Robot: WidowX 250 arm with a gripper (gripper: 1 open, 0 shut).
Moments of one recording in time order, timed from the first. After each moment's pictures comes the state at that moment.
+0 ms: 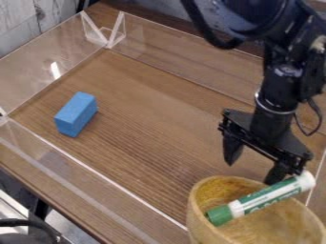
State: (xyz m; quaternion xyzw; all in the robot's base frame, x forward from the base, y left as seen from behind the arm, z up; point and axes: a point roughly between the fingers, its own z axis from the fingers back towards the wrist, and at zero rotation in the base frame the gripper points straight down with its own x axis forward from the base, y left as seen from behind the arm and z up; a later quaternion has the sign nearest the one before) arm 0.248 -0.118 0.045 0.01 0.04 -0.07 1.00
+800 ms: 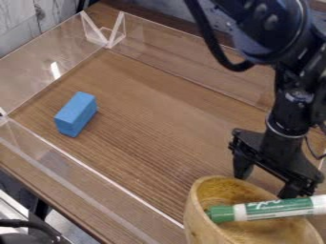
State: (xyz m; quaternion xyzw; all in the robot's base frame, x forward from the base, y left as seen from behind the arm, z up) arm 0.240 -0.135 0.029 0.00 0.04 -0.08 1.00
